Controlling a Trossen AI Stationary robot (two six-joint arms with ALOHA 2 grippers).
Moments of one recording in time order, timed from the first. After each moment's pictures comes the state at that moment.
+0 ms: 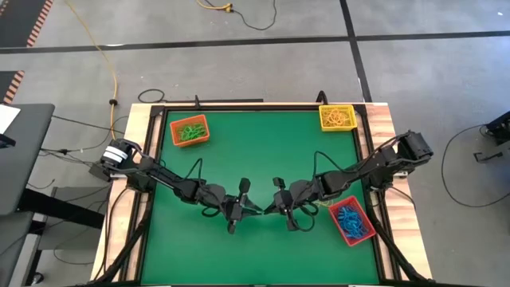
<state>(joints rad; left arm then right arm) -0.28 1.74 0.72 0.78 -0.09 0.48 0.29 1.59 0.81 0.30 -0.01 0.08</state>
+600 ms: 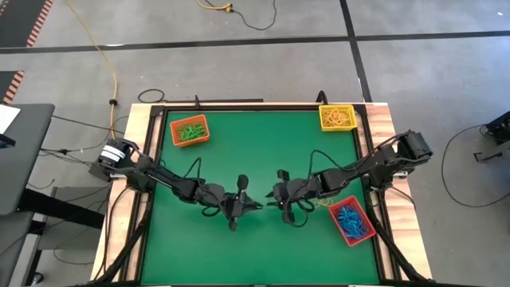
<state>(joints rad) -0.28 1.70 0.72 0.73 -0.19 0.48 0.26 1.59 0.81 0.18 0.15 0.12</state>
